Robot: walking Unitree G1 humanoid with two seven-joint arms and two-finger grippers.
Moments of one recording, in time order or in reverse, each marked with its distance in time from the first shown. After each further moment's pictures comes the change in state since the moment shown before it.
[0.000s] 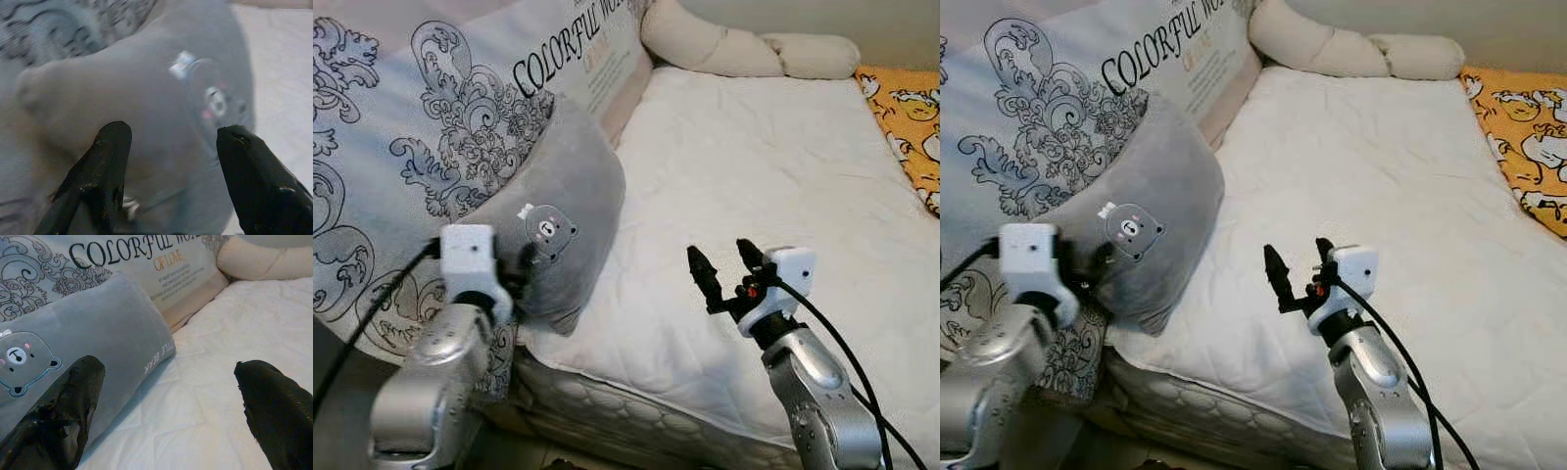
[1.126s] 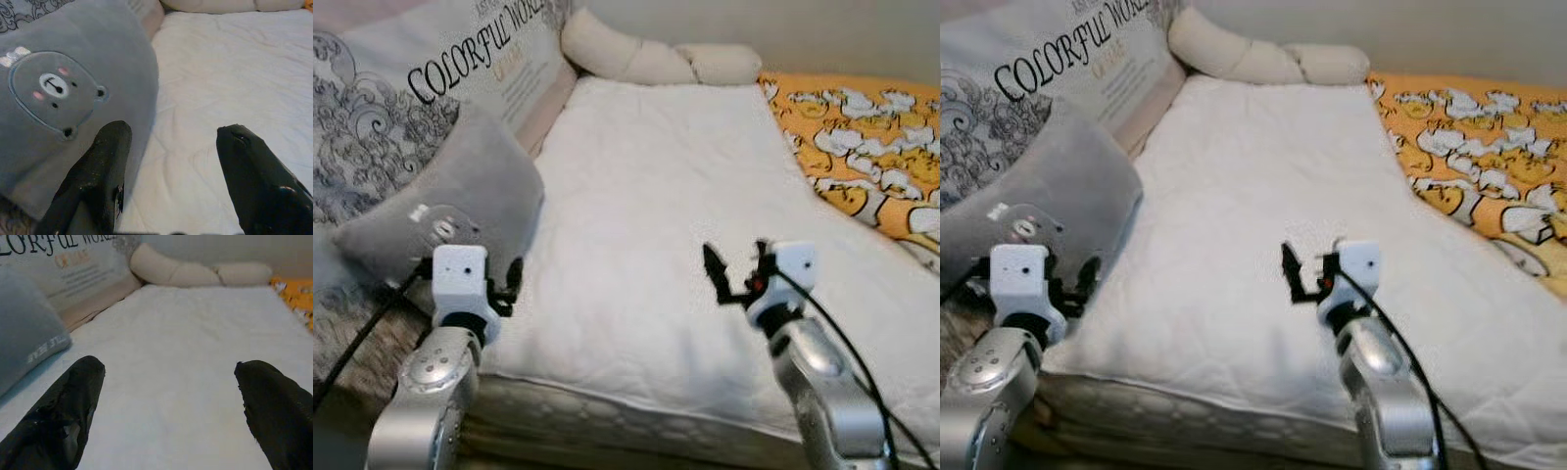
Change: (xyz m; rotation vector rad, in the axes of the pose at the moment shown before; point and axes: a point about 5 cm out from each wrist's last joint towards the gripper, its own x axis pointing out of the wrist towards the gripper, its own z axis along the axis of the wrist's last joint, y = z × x) left arm -0.012 0.004 -0.014 0.085 -0.042 0.048; right arm 0.007 -0.016 0.010 -0.127 0.044 -0.153
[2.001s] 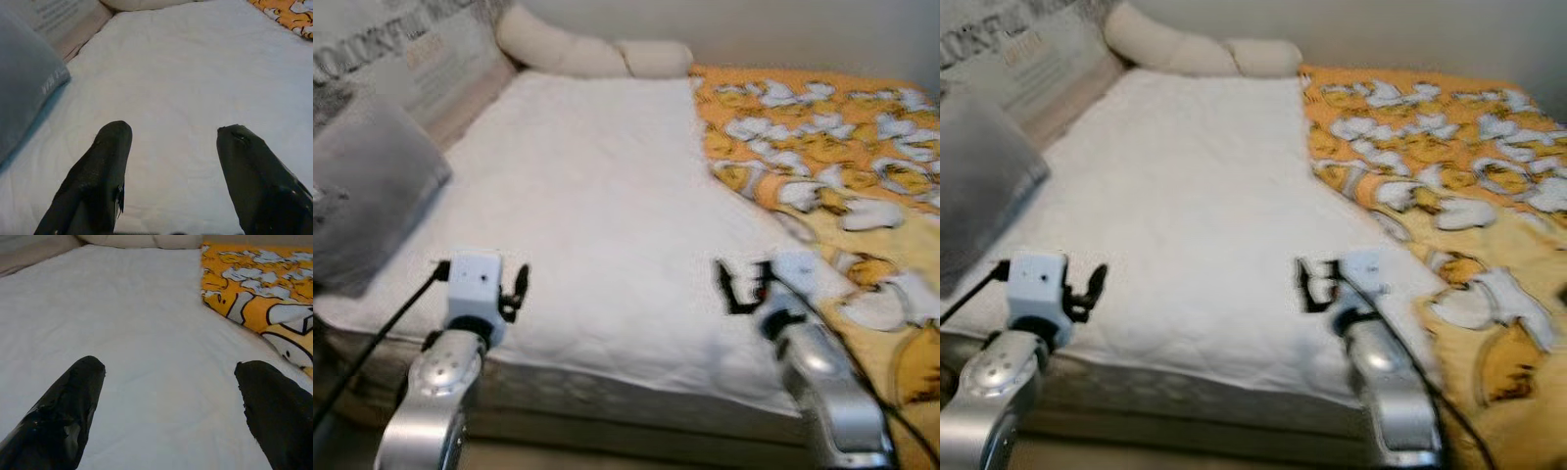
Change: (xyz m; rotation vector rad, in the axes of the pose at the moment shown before) left arm 0.006 -0.003 -0.014 0.104 0.012 -0.027; right arm 0.002 -0.009 -0.023 -0.046 0.143 -0.073
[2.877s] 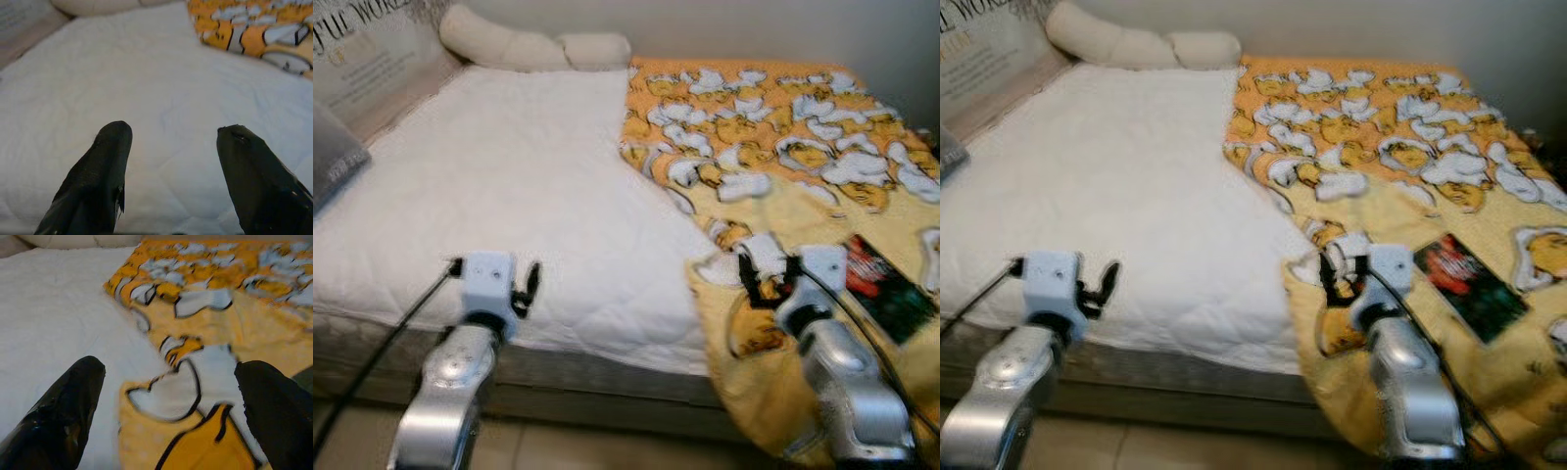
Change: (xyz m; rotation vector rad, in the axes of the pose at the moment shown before) left arm 0.004 -0.004 -0.003 -0.006 -0.002 -0.005; right arm 0.000 -0.021 -0.001 0.049 0.000 -0.030
